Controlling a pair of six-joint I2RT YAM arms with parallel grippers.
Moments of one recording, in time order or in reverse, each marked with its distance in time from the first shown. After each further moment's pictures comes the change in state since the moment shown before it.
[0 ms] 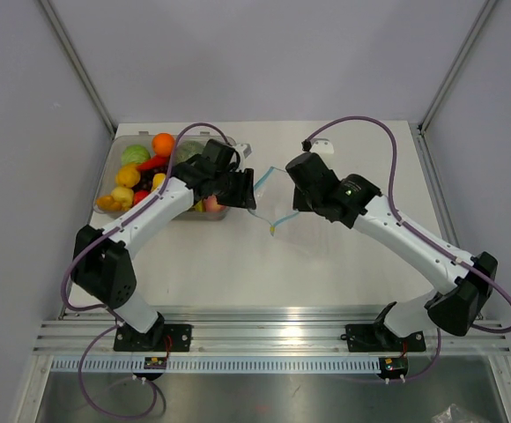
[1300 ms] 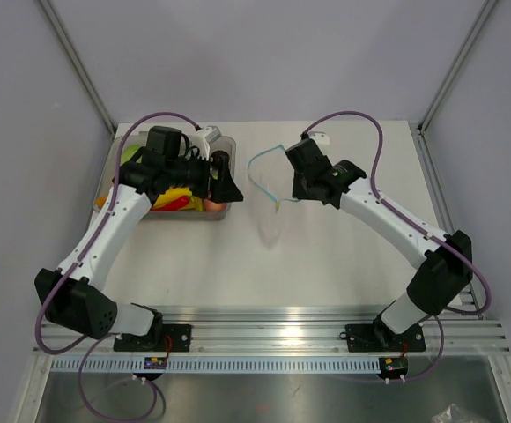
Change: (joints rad) left arm 0.224 -0.214 0.027 -0.108 0.411 0.208; right arm -0.122 0.156 0.018 0.081 -0.075 -0.056
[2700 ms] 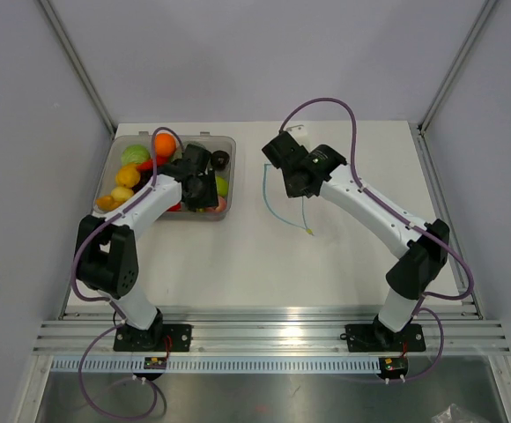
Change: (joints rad) left arm -0.026 0.263 -0.110 0.019 -0.774 -0.301; right arm 0.084 0.177 0.325 -0.323 0.157 -0.137
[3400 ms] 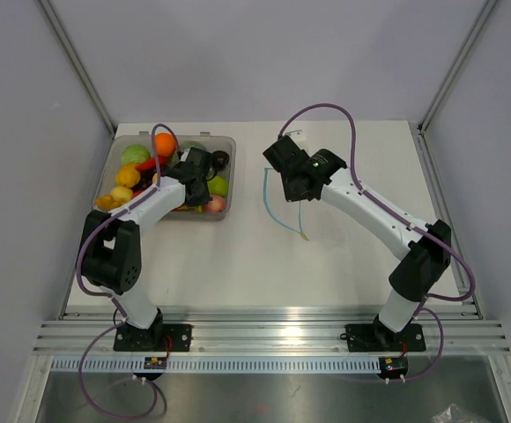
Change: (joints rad) left arm -0.014 0.042 -0.055 0.154 -0.205 -0.057; right arm 0.000 -0.021 -0.068 0.053 -0.068 0.005
